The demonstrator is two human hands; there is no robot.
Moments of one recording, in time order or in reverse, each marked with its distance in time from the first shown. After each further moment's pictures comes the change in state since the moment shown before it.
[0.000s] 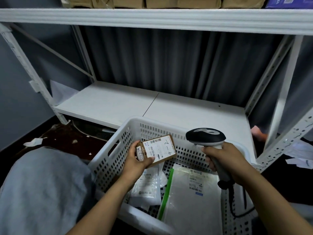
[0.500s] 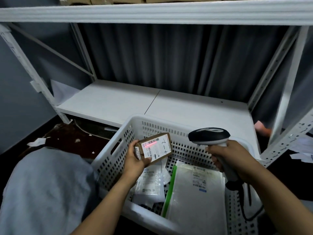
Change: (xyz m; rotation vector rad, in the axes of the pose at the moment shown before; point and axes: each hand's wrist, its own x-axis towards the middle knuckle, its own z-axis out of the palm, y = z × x) left_hand 0.006 -0.013 -0.008 -0.090 0.029 -0.029; right_hand -0.002 0.000 -0.001 -0.031 -0.023 0.028
